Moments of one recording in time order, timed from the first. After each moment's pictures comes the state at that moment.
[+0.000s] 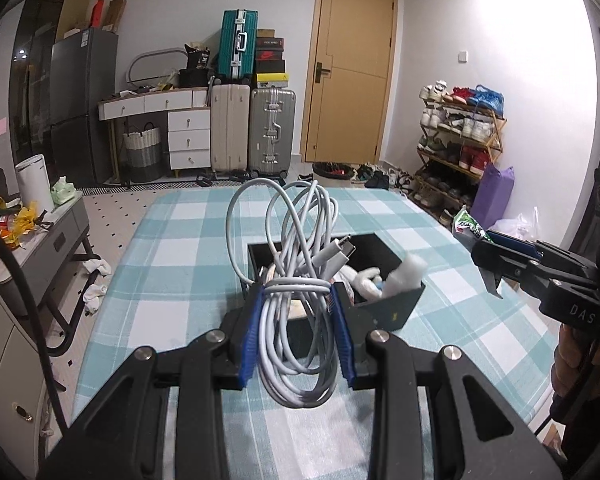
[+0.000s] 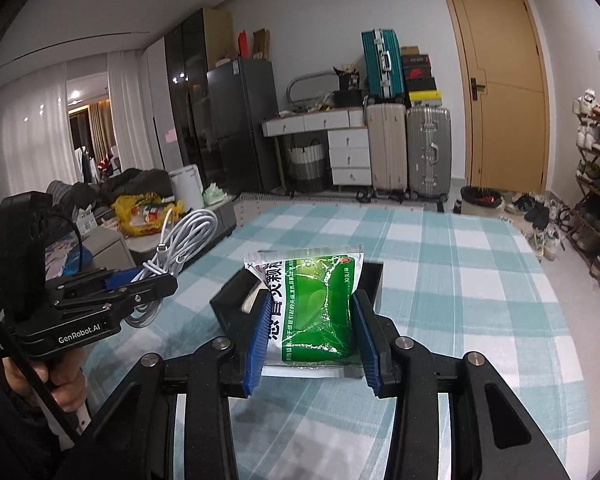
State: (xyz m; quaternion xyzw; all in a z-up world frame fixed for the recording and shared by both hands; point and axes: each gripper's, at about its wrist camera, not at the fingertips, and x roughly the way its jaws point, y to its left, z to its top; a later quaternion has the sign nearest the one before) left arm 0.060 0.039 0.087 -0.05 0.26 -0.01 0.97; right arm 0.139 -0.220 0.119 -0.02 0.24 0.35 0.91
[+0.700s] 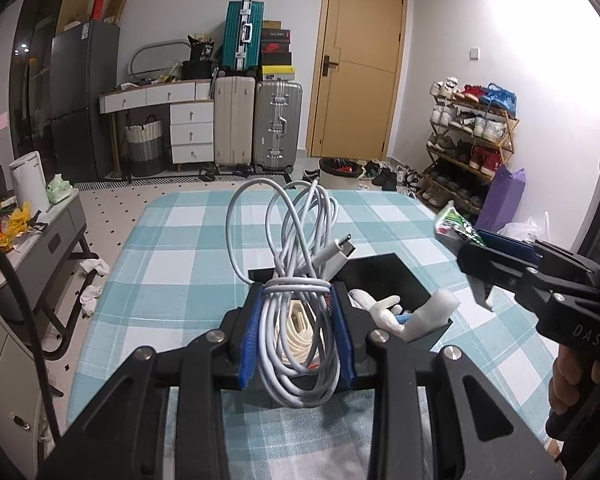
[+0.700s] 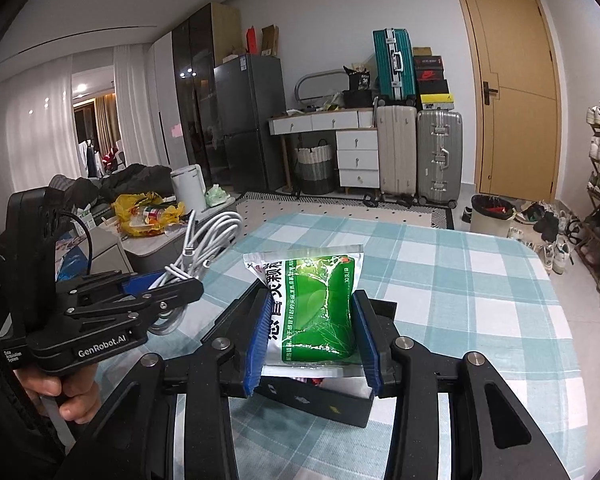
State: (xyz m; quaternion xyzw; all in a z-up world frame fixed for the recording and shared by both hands) left arm 0.120 0.044 0.081 -0.06 0.28 0.00 0.96; right arm 0.185 -0.180 0.125 -0.03 0.25 0.36 0.90
